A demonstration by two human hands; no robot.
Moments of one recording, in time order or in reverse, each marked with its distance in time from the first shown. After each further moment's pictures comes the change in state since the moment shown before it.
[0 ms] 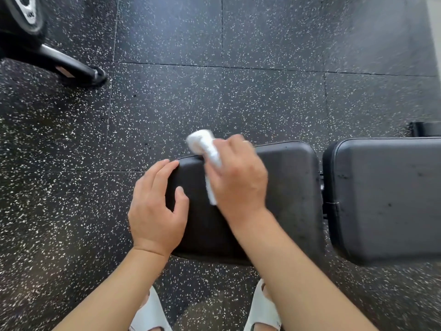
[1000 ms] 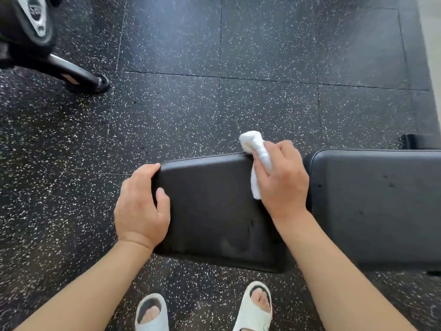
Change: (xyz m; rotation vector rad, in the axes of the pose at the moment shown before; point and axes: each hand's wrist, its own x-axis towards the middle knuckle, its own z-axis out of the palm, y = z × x) left_hand 0.000 0.008 0.007 0.090 0.027 -0.061; right_hand 0.004 0.114 -0.049 -0.029 0.048 0.121
